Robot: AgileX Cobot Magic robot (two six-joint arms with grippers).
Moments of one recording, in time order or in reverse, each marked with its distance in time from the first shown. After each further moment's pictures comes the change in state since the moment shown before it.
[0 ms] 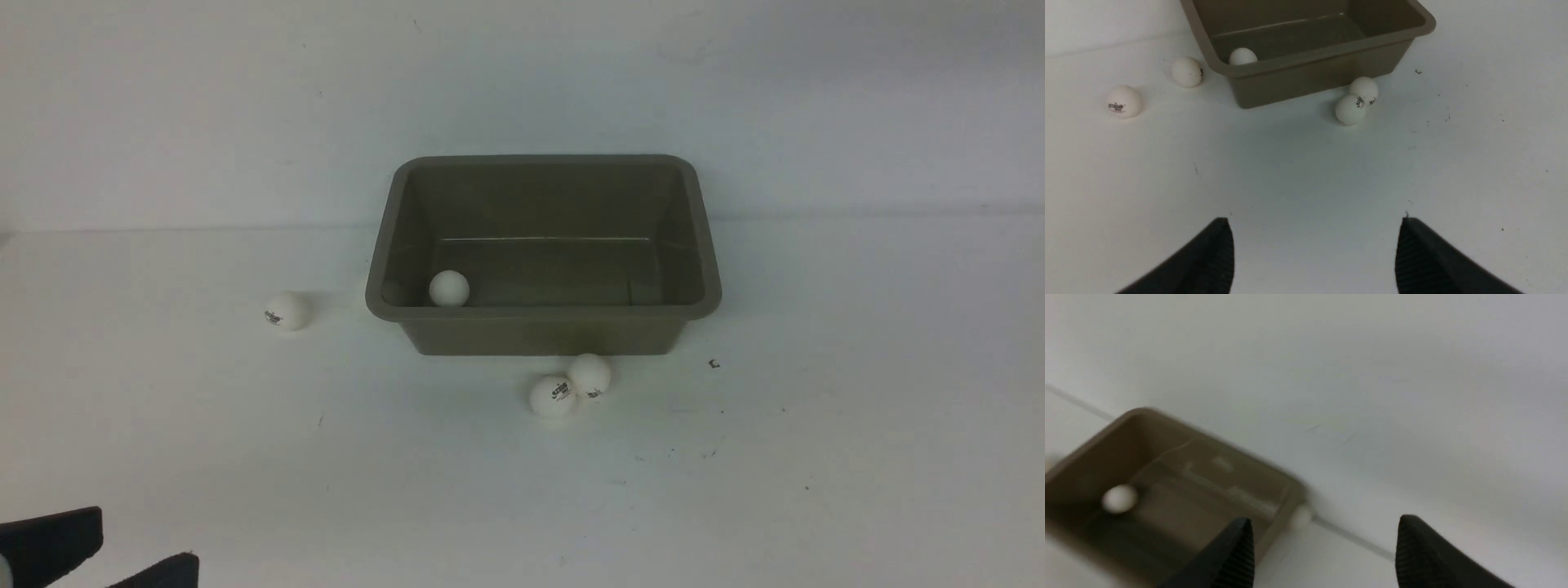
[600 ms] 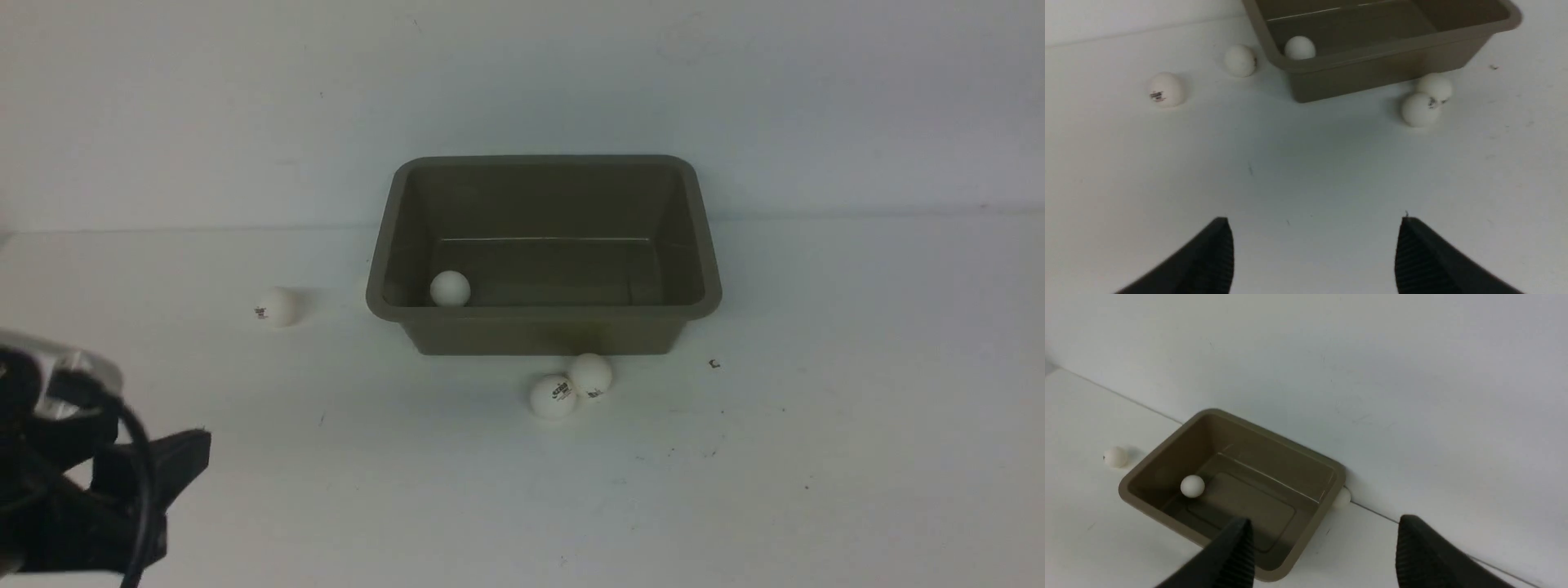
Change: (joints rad) right arm 0.001 -0.301 0.007 -0.060 0.186 0.190; left arm 0.000 0.309 -0.006 0.017 -0.243 0.076
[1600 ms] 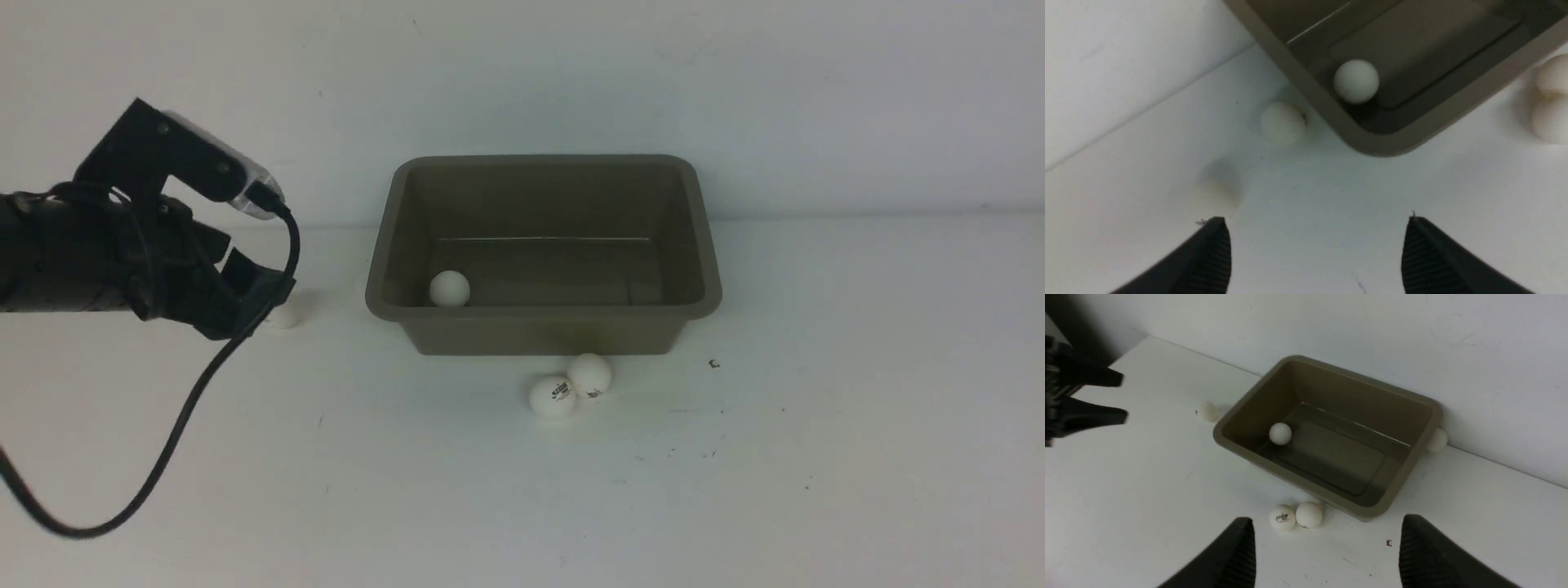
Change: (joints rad) right arm 0.000 -0.189 0.367 0.192 -0.002 -0.066; left arm 0.069 0.800 -0.439 -0.314 -0.091 0.742
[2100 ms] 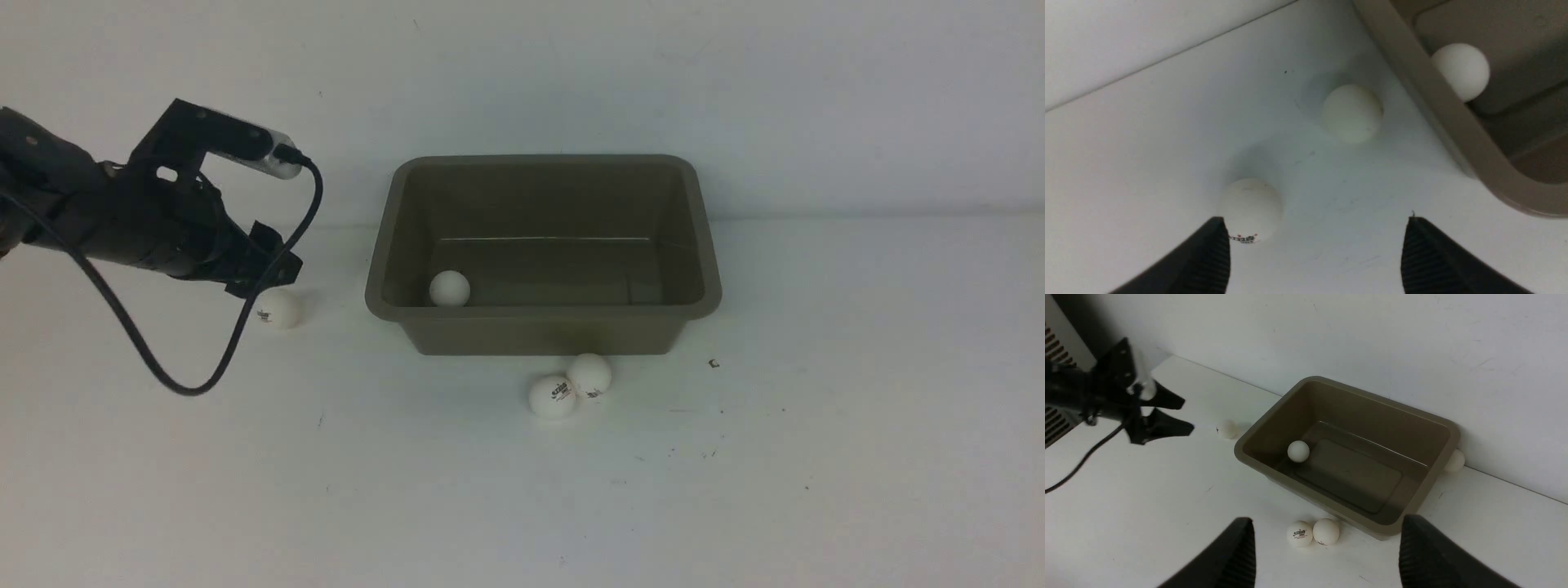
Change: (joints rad) right arm 0.000 -0.010 0.000 0.017 -0.001 0.000; left arm 0.019 0.327 -0.272 0.161 0.016 -0.276
